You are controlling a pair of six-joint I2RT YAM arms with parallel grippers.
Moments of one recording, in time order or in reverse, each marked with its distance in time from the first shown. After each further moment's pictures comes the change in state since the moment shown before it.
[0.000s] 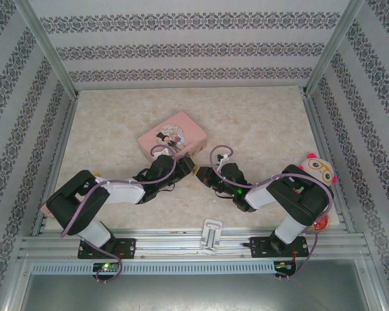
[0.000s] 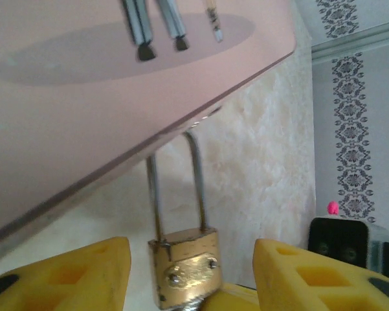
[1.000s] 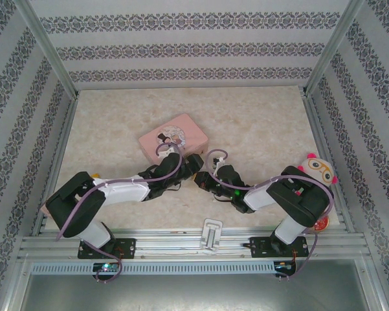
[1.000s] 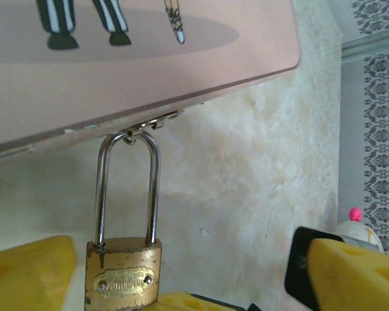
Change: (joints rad) left arm -0.085 -0.056 0.134 -0.294 -0.123 -0.037; right arm 0.045 -0.002 0.008 -0.080 0.011 -0.074
